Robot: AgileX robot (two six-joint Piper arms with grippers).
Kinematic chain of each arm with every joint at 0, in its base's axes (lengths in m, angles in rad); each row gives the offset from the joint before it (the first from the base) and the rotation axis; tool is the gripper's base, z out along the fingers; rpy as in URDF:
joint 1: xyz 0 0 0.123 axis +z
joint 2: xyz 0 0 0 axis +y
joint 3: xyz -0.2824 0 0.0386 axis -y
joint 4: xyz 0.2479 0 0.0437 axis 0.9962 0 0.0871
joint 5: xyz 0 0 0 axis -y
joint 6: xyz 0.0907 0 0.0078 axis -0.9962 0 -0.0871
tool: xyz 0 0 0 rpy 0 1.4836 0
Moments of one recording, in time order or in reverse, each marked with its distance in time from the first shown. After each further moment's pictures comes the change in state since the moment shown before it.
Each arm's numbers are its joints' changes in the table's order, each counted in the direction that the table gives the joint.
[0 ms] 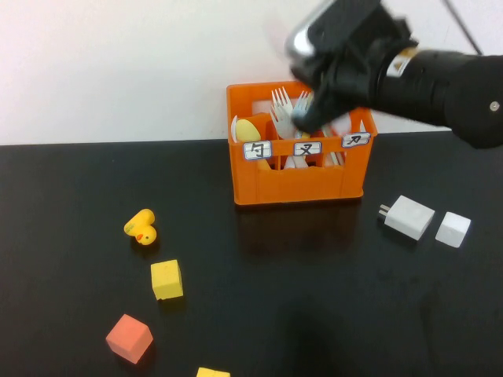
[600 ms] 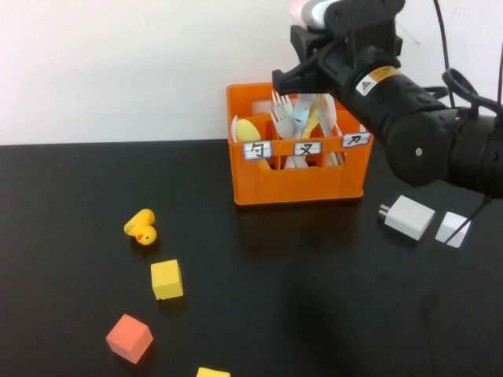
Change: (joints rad) right arm 0.000 0.197 -0.001 -0.039 0.562 -0.434; left arm 0.000 0.000 0.000 0.011 0.000 0.000
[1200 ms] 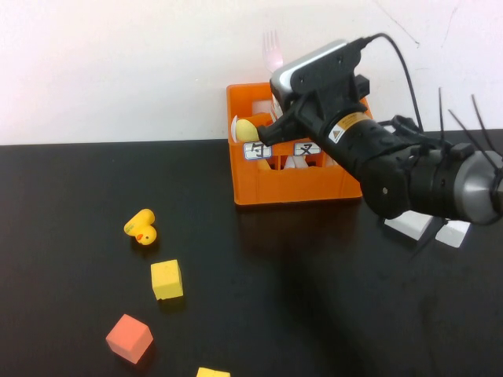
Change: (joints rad) right arm 0.000 0.153 0.000 -0.158 0.070 -0.035; left arm 0.000 0.000 0.000 0.004 0.000 0.000
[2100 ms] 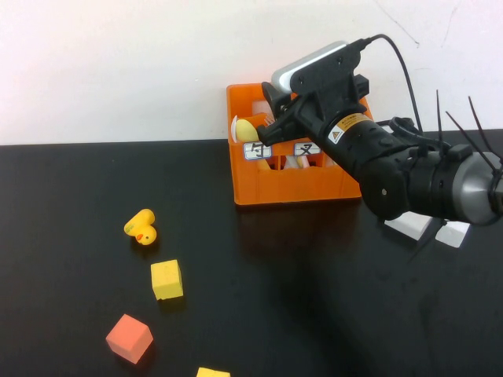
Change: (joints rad) right arm 0.000 0.011 0.000 -0.005 0.023 0.000; left arm 0.000 0.000 0.000 0.000 0.000 0.002
